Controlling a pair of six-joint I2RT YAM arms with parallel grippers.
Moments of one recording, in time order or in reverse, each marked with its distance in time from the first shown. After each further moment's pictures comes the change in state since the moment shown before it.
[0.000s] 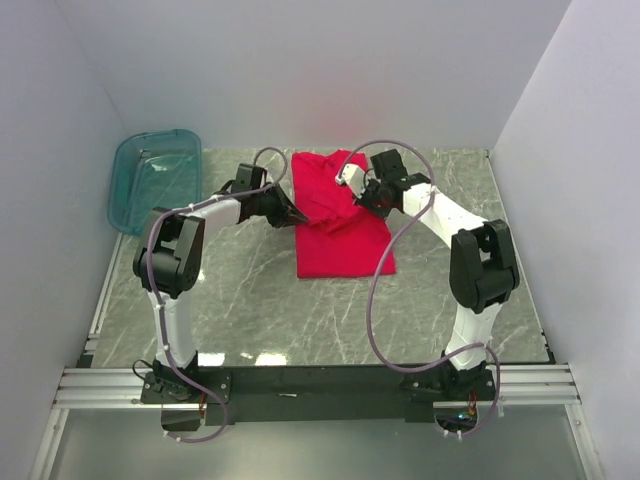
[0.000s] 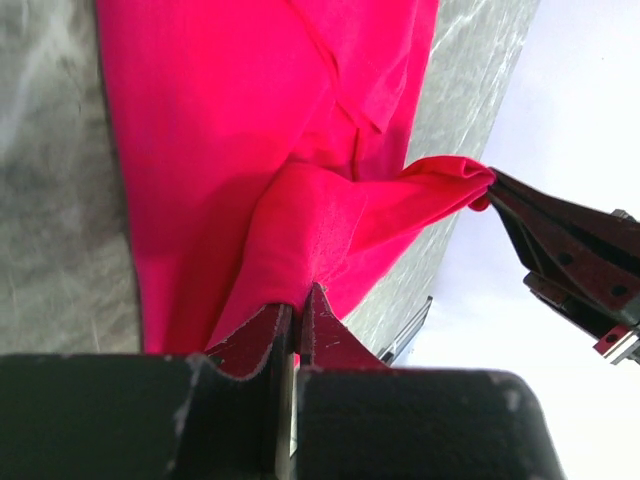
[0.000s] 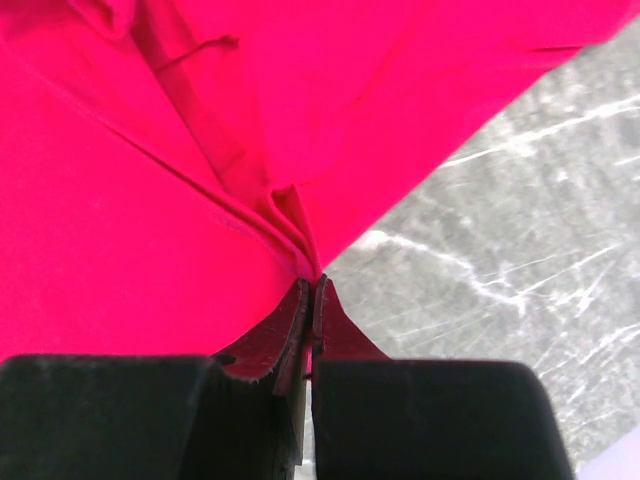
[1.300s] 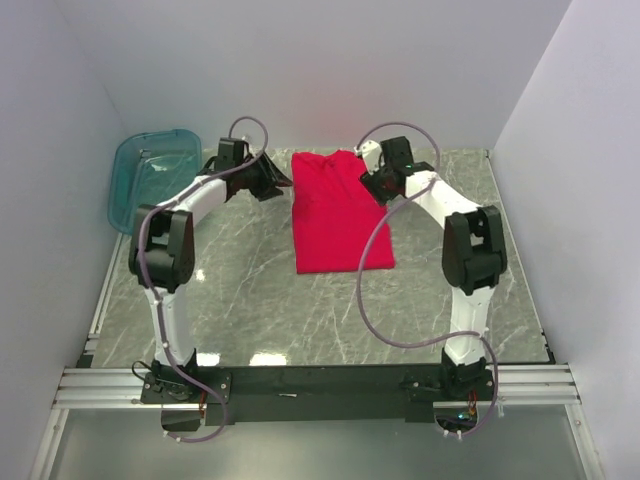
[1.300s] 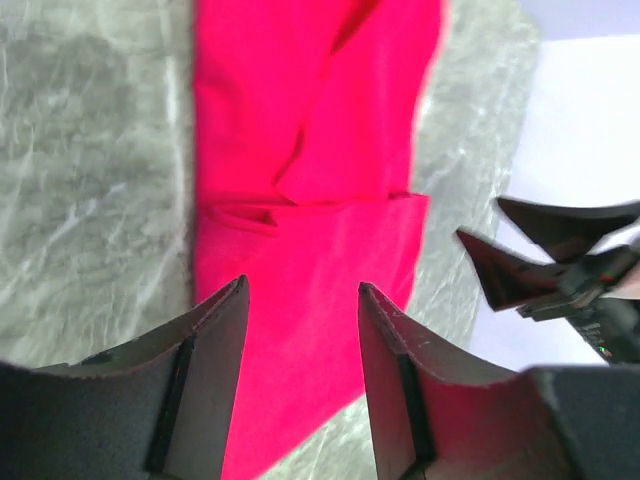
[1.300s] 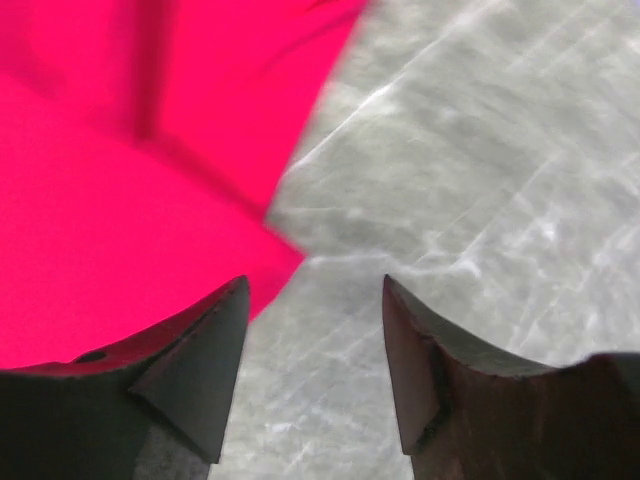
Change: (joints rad) left arm 0.091 0.070 0.238 -0.089 -0.149 0.071; right arm -0.074 0.190 0.198 0.094 0.207 0.286
